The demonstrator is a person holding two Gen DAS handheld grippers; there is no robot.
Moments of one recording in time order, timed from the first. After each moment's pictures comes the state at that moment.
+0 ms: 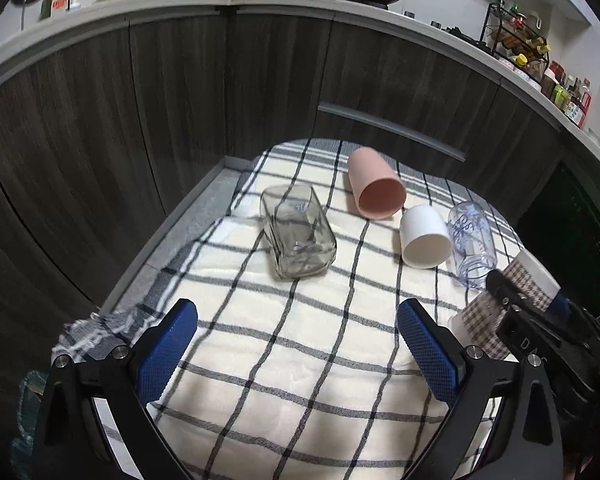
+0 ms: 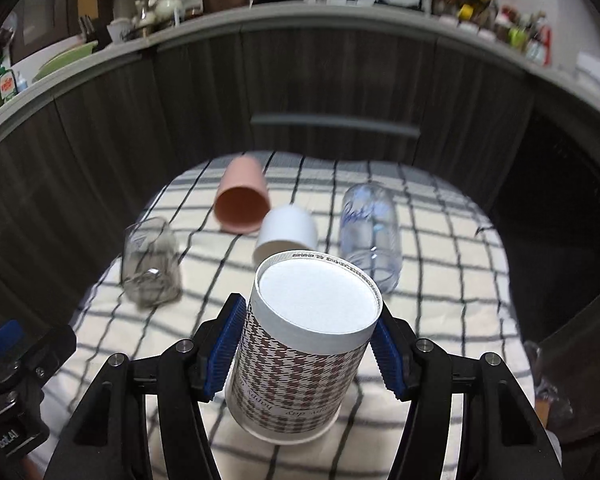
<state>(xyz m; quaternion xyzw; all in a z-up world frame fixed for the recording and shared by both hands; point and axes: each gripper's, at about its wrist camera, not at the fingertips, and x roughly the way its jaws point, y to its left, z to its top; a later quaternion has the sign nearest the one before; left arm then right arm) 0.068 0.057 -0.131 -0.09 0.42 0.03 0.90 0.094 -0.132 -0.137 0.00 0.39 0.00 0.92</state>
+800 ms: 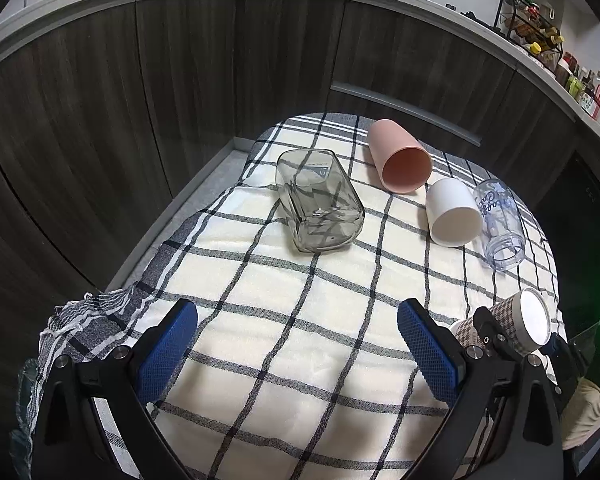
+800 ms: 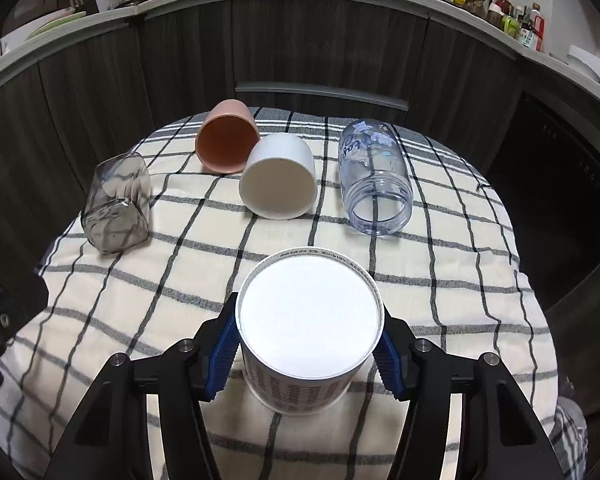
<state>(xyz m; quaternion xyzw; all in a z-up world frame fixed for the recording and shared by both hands) 0.071 0.064 -0.163 -0.08 0.44 0.05 0.89 0.084 -0.115 -0.199 -0.02 0.42 -0.03 0.91</state>
